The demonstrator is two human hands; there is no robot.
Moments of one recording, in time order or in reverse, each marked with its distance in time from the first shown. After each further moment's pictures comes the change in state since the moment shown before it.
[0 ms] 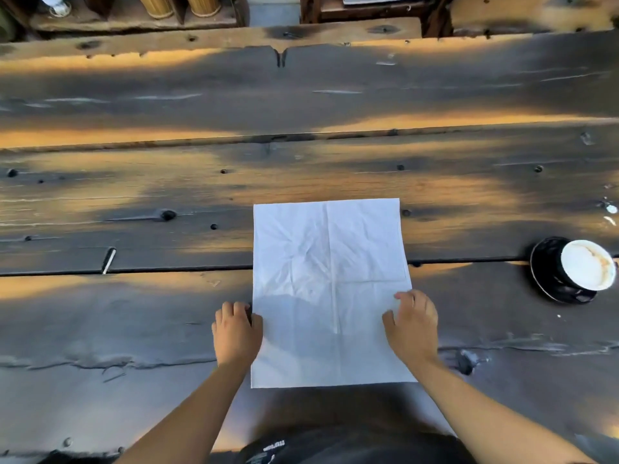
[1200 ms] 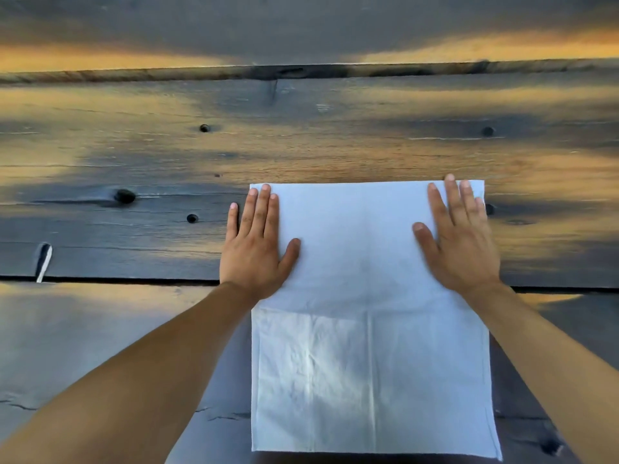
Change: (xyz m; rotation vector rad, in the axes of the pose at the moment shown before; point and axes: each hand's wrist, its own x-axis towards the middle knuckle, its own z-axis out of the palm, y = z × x) left_hand 0.185 0.066 0.015 0.344 0.061 0.537; right_hand 0.210 -0.031 0.020 -0.193 -0.012 -0.331
